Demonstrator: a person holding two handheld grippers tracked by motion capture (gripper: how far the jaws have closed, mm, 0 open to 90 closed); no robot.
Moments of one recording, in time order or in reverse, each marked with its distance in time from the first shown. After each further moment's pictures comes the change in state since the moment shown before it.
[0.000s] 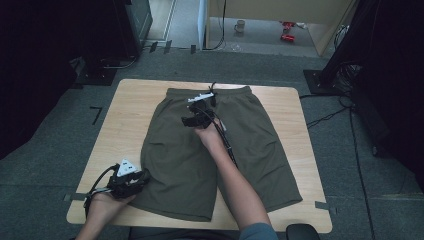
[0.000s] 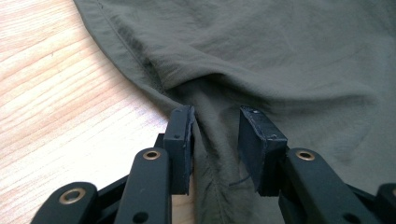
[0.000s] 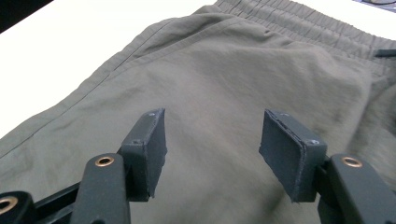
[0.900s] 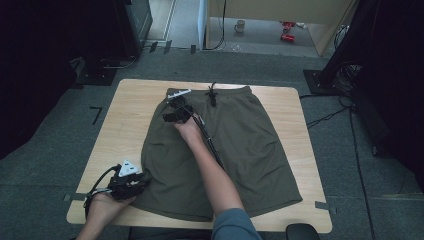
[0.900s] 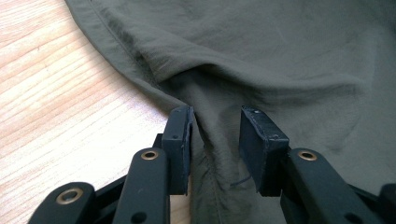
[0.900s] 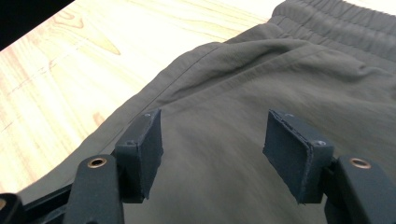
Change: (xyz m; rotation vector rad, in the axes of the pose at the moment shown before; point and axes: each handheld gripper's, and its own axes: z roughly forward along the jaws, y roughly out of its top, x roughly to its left) left arm -0.004 0.001 -0.002 0.033 -0.015 0.008; right arm 0.029 0.028 0.075 0.015 0.054 0.012
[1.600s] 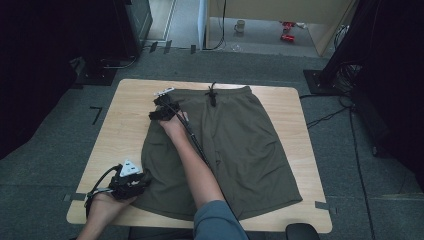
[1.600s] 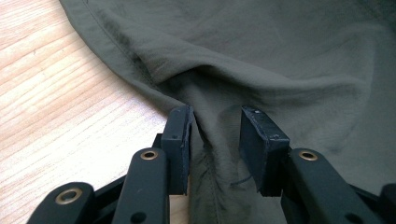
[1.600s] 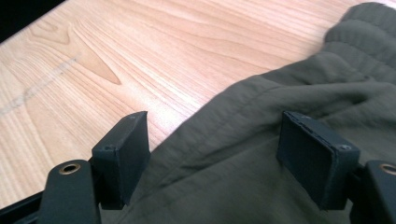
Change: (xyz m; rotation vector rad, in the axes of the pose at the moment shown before) left arm -0.002 0.001 0.001 0.001 0.000 0.011; right arm 0.027 0.020 0.050 0.009 -0.047 -0.016
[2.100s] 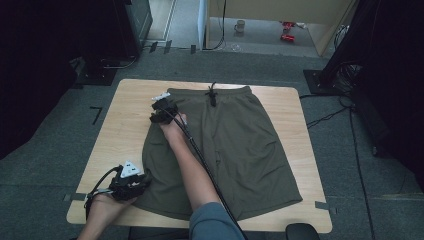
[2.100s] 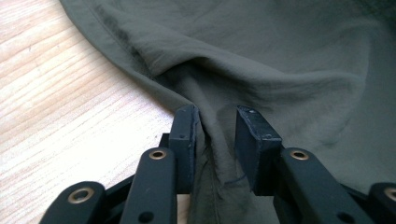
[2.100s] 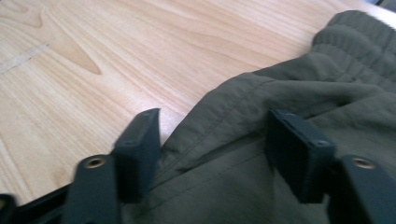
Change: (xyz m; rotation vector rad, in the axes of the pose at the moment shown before) left arm -0.003 0.000 -0.002 0.013 0.000 -0.008; right arm 0.008 -0.012 0.007 -0.048 -0.102 -0.071
